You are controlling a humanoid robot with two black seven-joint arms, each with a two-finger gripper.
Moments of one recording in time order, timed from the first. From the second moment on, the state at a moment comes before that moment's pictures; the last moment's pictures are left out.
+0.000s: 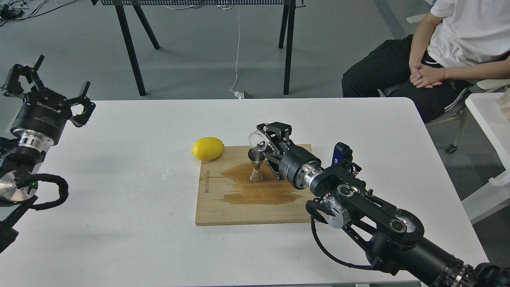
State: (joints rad) left arm -0.42 0.64 -0.93 -0.99 -0.06 -0.37 -0.45; right arm 0.47 -0.04 0.71 1.28 -0.81 -0.20 -0.09
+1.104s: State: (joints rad) left arm -0.41 0.63 -0.93 -0.99 -0.06 -0.37 -0.46; right arm 0.55 -0.05 0.62 1.23 -1.00 -0.23 -0.09
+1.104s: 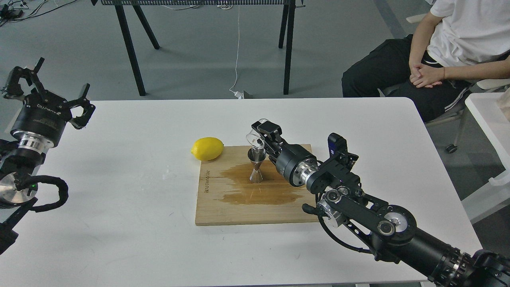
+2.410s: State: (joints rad) left arm -0.40 0.63 -0.93 -0.99 -0.07 -0.37 -0.48; right arm 0.58 -0.08 0.49 1.21 -1.25 -0.29 -0.09
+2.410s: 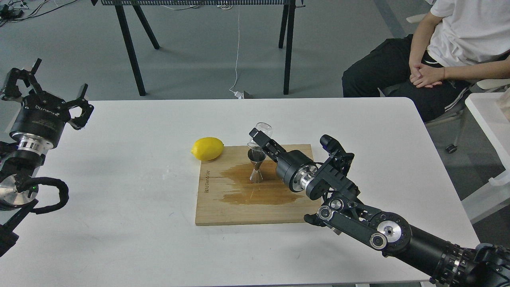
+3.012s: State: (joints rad) left arm -0.40 0.63 -0.94 -0.99 -0.07 -0.37 -0.48; right arm 0.58 -0.10 0.48 1.21 -1.34 -0.32 -0.06
